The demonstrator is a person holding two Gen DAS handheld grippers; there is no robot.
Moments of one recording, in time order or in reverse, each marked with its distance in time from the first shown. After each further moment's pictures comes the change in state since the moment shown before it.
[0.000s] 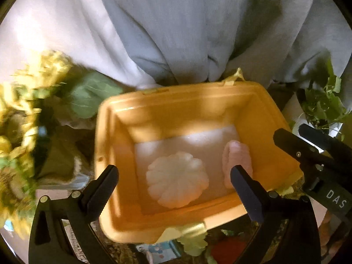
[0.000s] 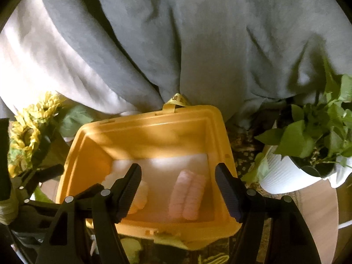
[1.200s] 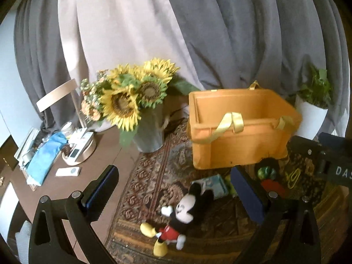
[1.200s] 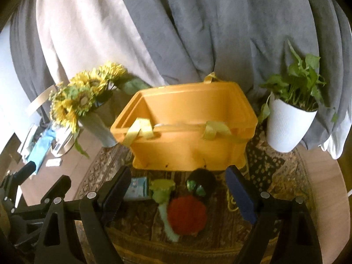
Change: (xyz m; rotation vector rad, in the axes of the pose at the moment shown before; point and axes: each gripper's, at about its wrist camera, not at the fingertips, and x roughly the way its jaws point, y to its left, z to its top) left arm -0.142 0.011 -0.224 -0.099 -0.377 0.316; right arm -0.111 0.043 -0.158 -0.098 -0.154 0.104
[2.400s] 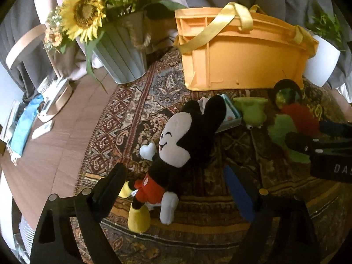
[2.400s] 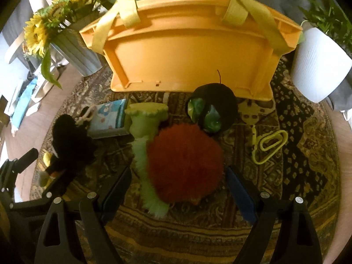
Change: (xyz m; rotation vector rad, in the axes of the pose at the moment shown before) left arm 0.095 -0.017 -0.087 0.051 0.325 -0.054; right arm 0.106 -0.005 -0.083 -0.068 0.363 -0.019
